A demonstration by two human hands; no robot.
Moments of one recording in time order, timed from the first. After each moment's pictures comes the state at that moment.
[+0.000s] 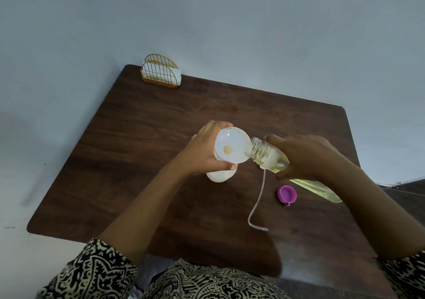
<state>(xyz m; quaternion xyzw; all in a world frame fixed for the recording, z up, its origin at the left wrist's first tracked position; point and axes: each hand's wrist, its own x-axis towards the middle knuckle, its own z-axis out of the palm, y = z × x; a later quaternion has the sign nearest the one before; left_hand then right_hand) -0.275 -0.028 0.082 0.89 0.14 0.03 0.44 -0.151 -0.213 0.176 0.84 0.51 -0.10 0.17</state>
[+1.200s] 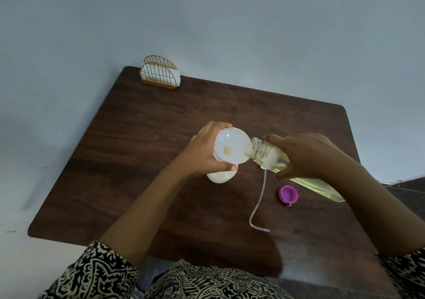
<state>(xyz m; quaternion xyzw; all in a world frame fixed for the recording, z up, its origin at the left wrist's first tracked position) -0.275 -0.028 0.084 0.89 0.14 0.03 0.44 -0.147 -0.210 0.177 0.83 0.51 -0.11 0.18</state>
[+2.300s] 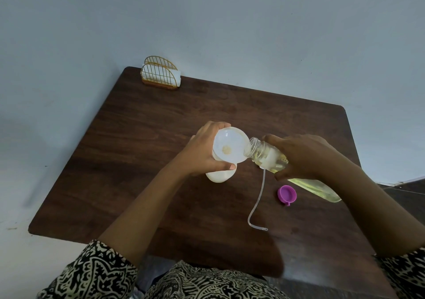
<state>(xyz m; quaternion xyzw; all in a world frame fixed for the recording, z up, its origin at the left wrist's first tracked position) -0.276 -0.031 0.086 0.89 0.15 0.03 0.44 -0.147 -0.215 0.174 0.84 0.51 -0.12 0.16</state>
